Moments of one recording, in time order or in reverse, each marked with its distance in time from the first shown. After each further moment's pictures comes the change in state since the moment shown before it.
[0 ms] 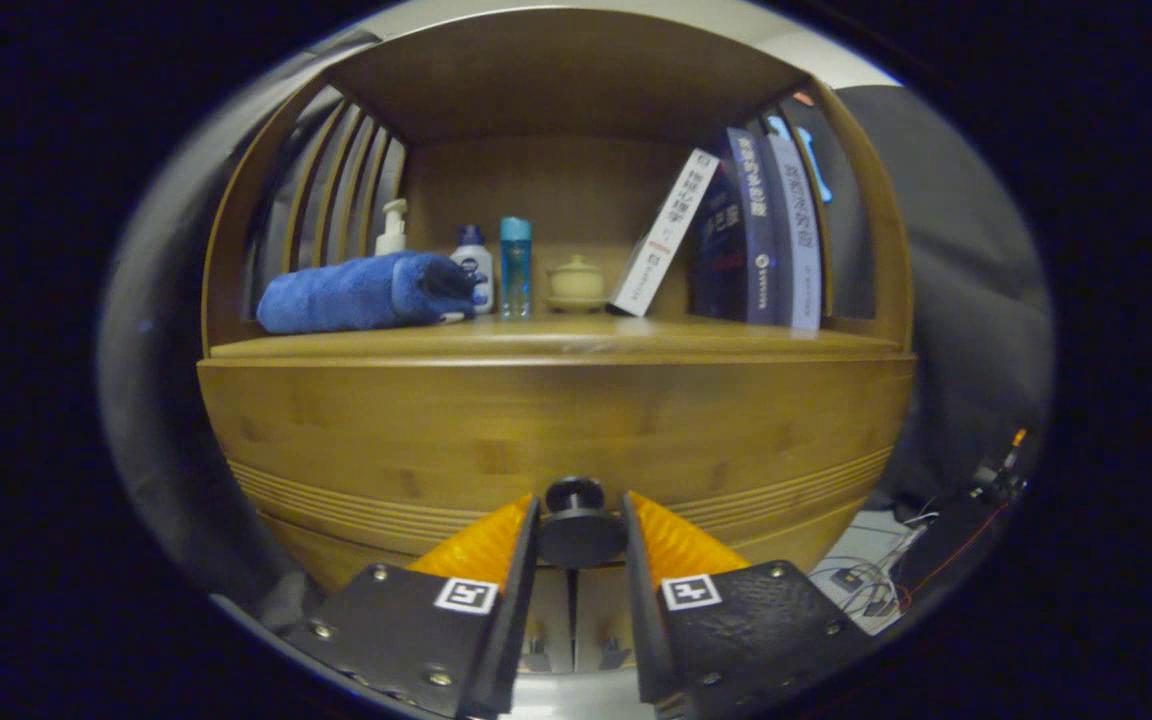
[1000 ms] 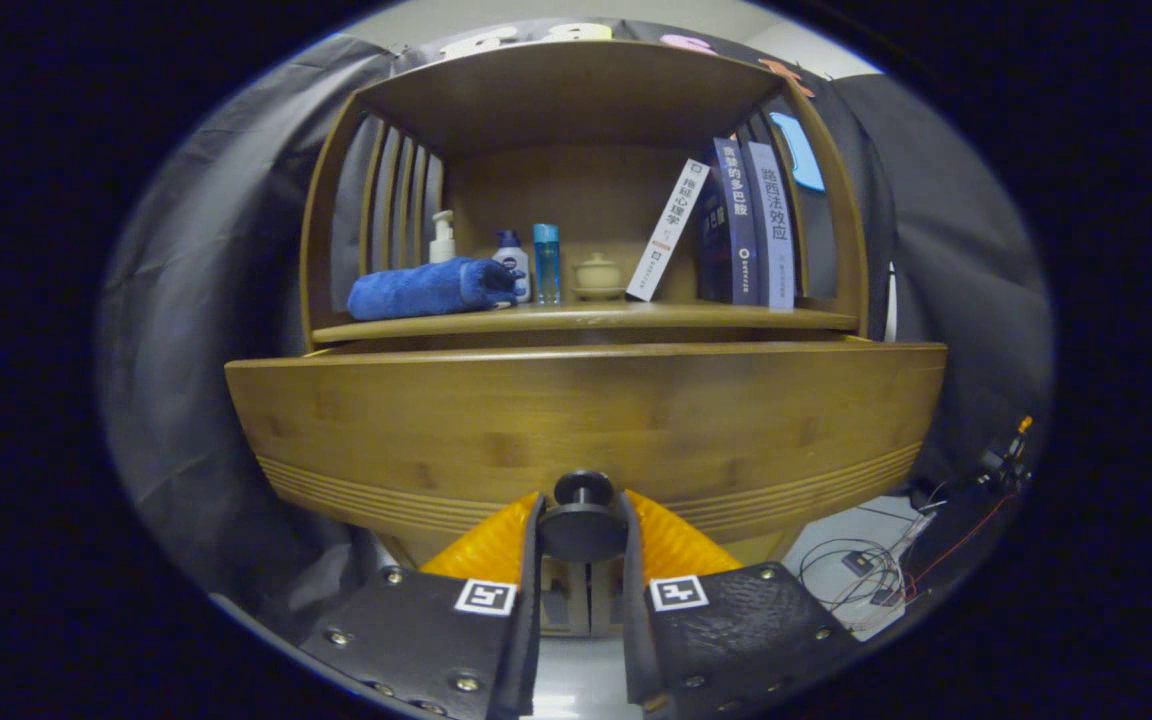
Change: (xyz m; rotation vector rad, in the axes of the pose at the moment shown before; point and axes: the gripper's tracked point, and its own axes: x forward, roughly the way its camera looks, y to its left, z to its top) arm -0.115 -0.011 -0.022 0.020 0.038 0.120
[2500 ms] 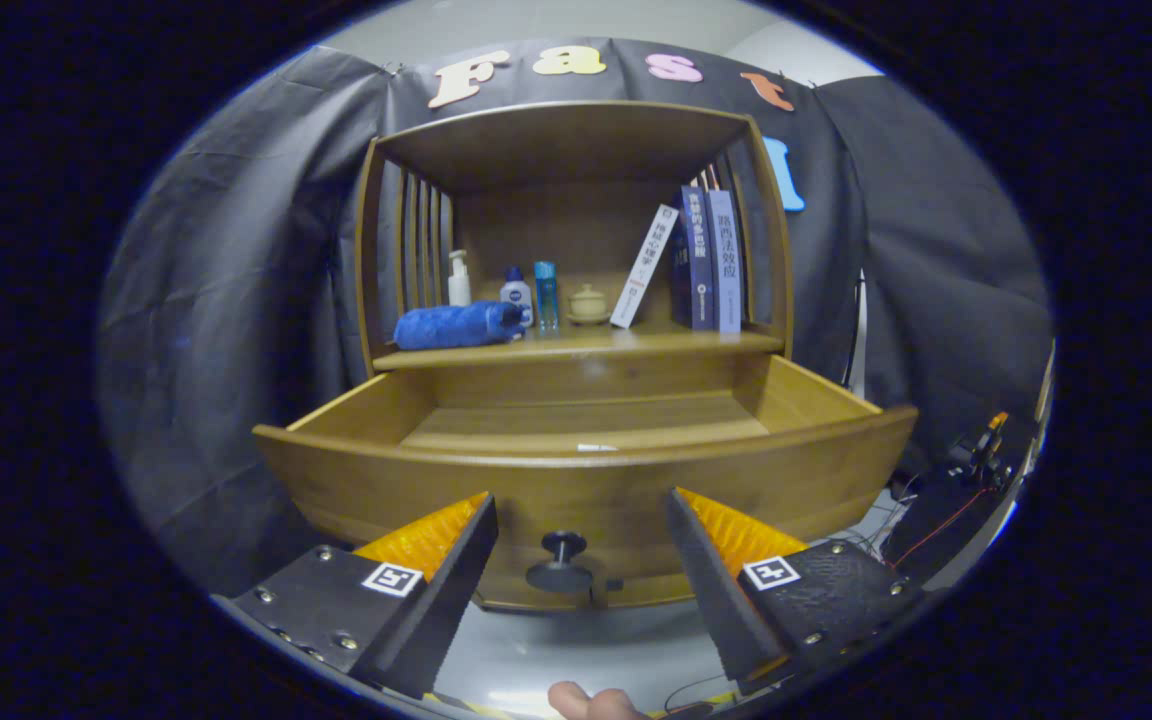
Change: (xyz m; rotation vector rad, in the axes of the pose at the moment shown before) arm -0.108 -0.009 0.044 0.007 -0.026 -0.017
